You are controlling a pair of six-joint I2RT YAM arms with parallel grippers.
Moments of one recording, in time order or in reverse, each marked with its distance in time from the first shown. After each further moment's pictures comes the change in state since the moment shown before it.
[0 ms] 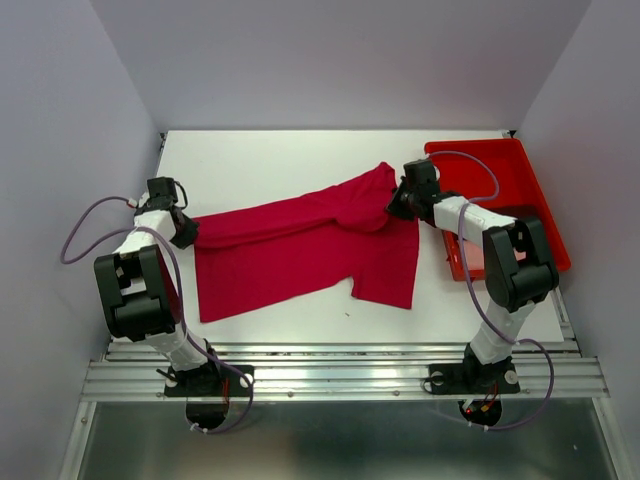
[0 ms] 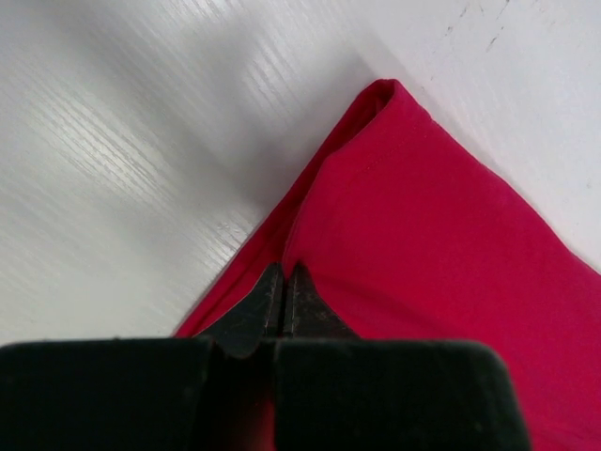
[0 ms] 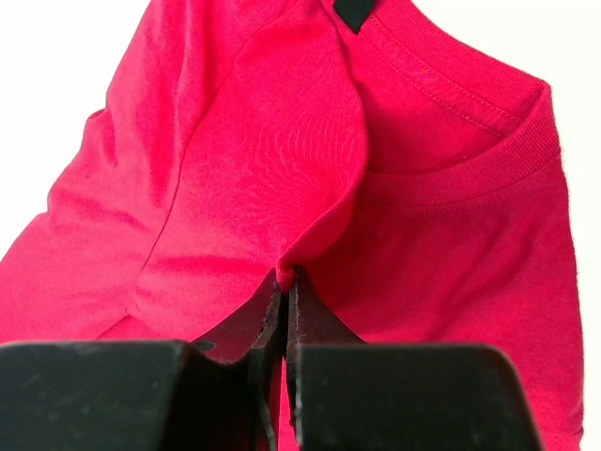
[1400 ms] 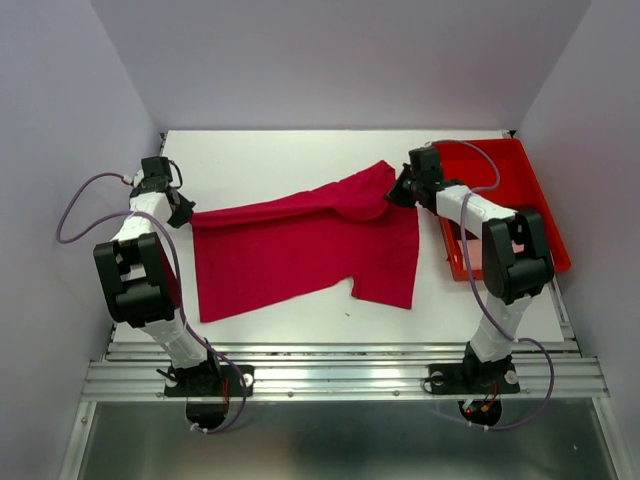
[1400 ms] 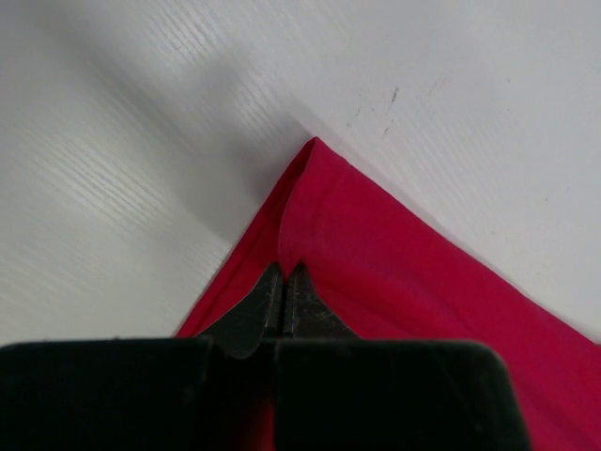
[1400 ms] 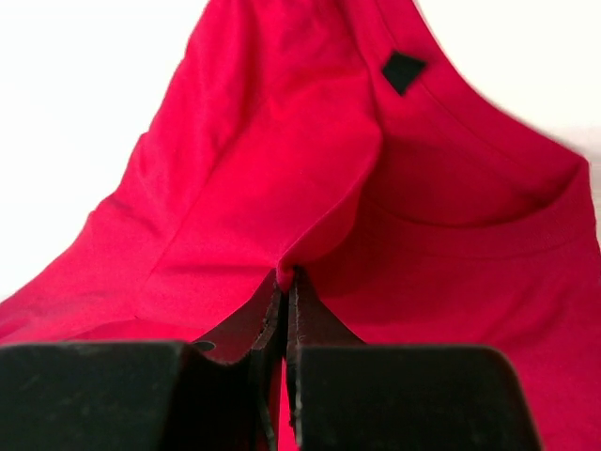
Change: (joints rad) left arm 0.000 0.096 0.199 -0.021 -0.002 0.041; right arm -0.045 0.062 0.134 -0.023 -0.088 0.003
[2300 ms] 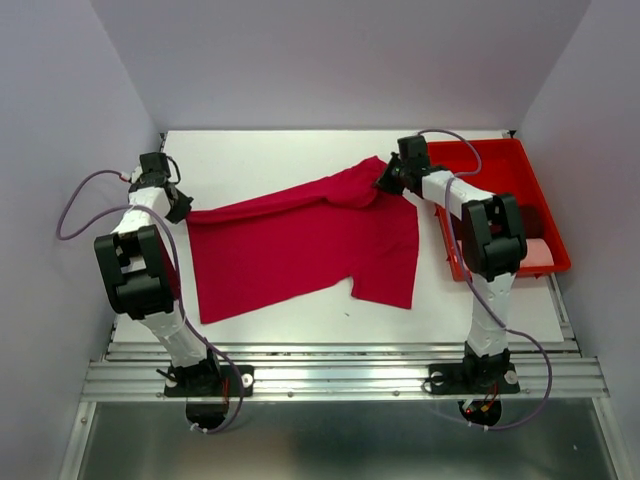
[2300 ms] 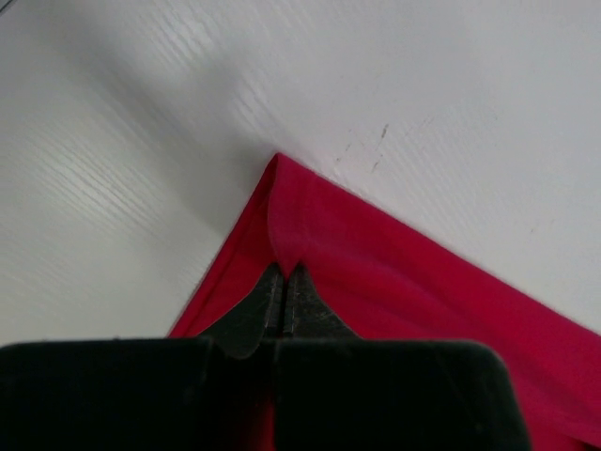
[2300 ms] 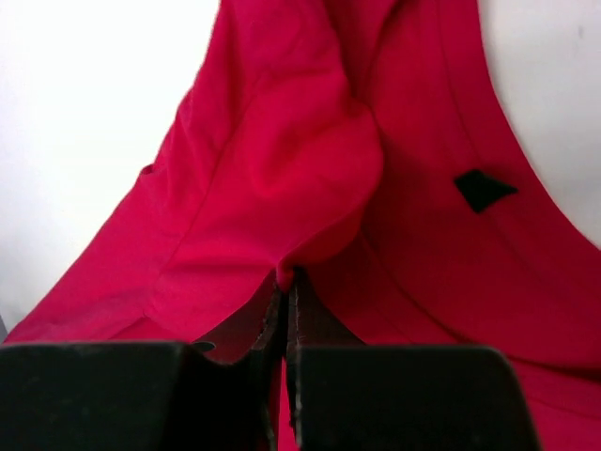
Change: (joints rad) left arm 0.013 0.064 0.068 0.004 -0.002 -0.017; right arm 0.000 0.251 0.276 -0.017 -0.053 -0.006
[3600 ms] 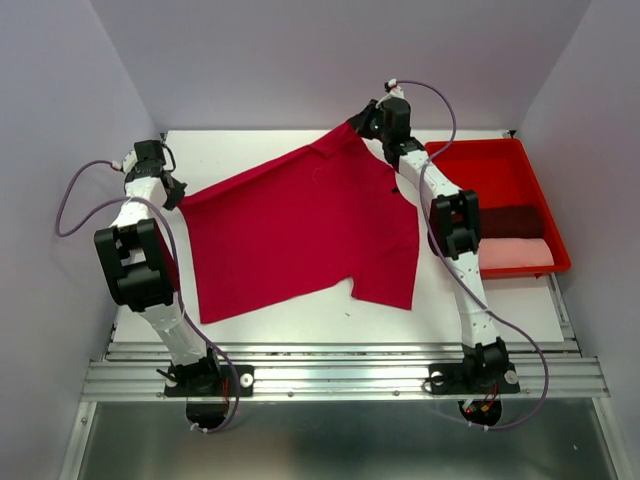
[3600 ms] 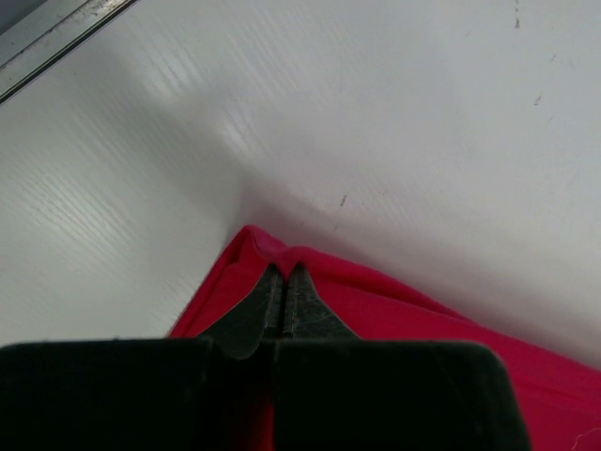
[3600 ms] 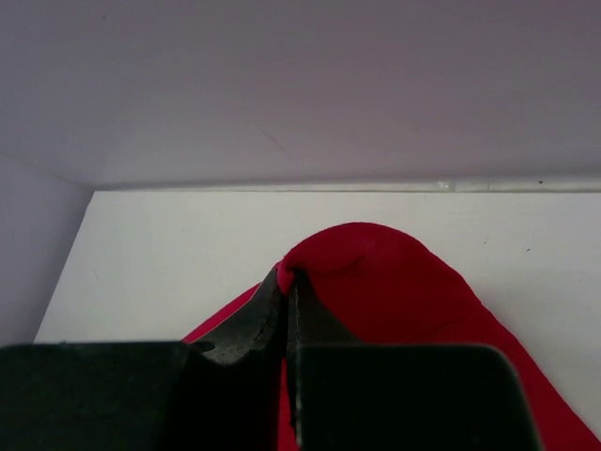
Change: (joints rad) left arm 0.007 0.054 0.118 0.000 -0.042 -0.052; right arm 0.021 0.493 0.789 0.264 -0.058 -0.201
